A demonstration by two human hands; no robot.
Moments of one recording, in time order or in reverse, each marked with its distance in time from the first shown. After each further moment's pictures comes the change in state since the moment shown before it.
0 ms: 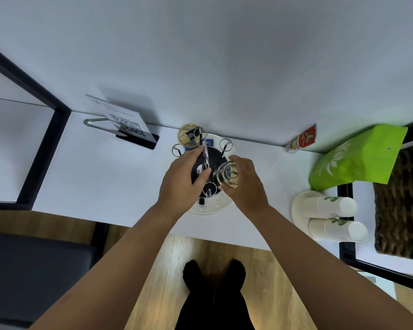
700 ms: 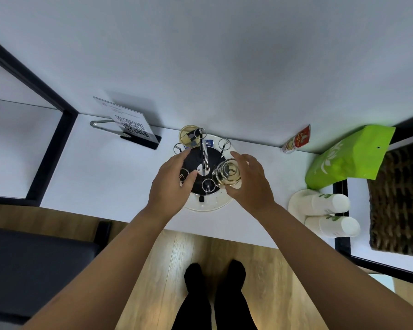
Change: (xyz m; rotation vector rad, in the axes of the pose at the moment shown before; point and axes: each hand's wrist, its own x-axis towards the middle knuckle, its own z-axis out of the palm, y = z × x) left_hand -0.027 -0.004 -0.022 0.058 0.067 -0.023; right_hand -0.015 -0.007 -0.029 -0.100 -0.011 -0.048
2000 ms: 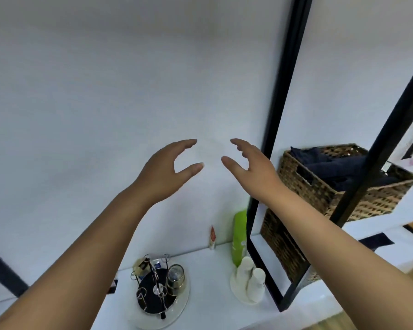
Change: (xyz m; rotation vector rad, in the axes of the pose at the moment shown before) left_hand -0.047 0.395 -0.217 -0.052 -0.033 0.864; right_hand -0.178 -0.156 -0.411 0.161 0.716 -0.084
